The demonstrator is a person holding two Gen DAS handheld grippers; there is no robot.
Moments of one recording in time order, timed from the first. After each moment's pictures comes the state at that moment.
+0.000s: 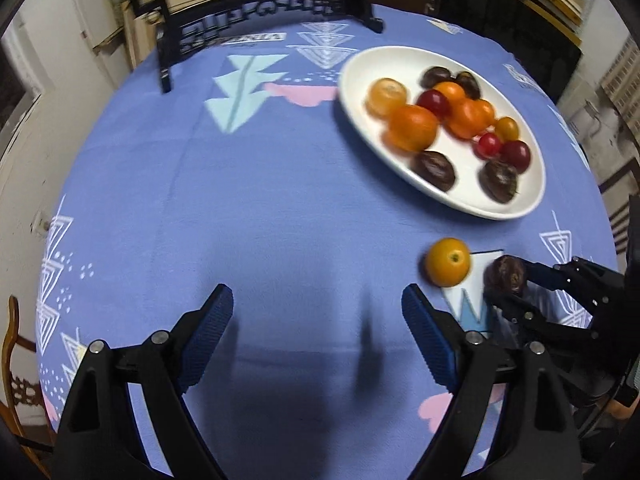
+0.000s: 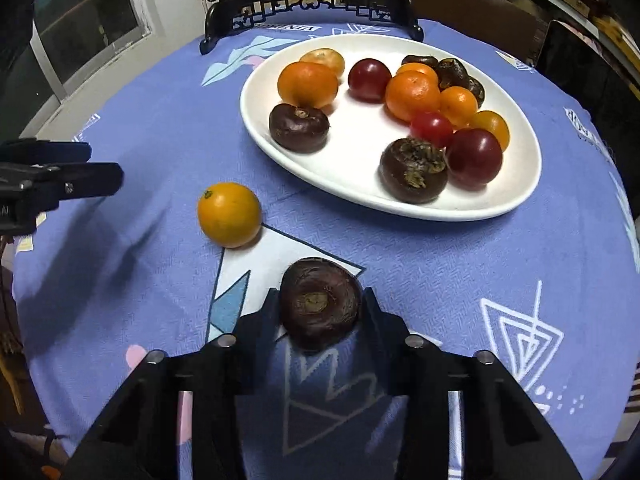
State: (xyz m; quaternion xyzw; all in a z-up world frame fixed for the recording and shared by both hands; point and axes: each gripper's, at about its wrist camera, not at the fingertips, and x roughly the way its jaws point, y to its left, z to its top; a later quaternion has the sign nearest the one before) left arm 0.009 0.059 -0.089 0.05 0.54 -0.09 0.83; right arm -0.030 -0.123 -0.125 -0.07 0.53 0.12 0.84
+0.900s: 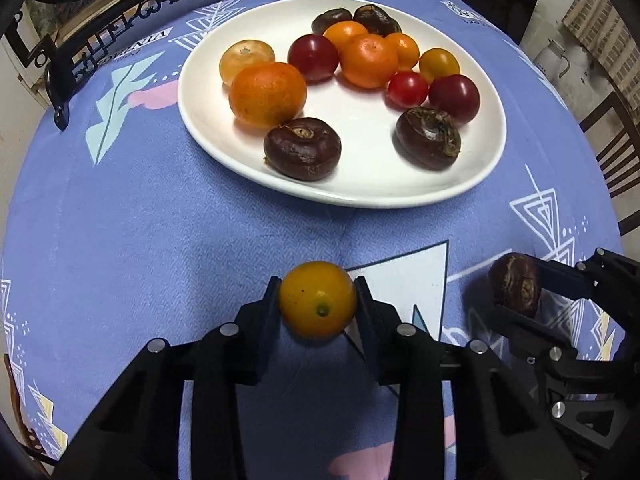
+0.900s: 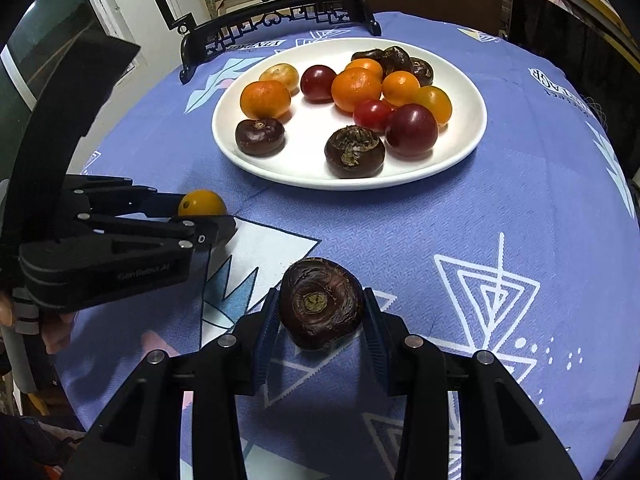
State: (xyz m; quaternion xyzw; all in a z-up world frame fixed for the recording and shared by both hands) left arm 0.020 -0.033 -0.127 0.11 0.57 -0.16 0.80; right arm -0.049 -0.163 -0.110 0.01 0.53 0.11 0.84
